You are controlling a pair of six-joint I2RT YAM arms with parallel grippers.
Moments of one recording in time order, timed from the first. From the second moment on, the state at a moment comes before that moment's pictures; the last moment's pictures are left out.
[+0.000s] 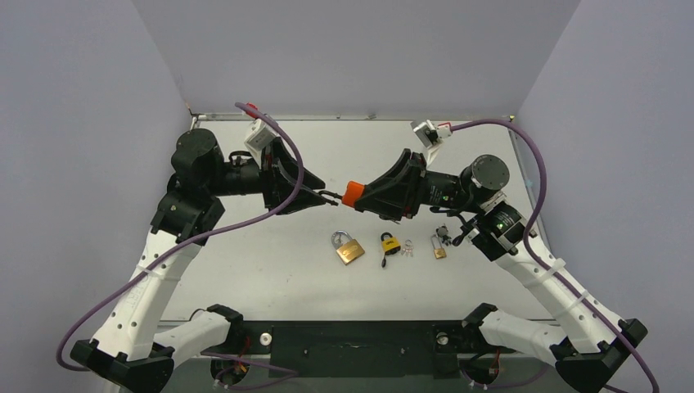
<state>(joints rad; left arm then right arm) -0.41 1.05 1.32 -0.29 1.05 -0.36 0.66 1.03 1.14 0.08 -0.80 0.69</state>
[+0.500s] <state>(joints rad) -0.42 1.05 1.32 -0.25 1.08 -0.38 0.67 1.03 1.18 0.01 -0.79 0.64</state>
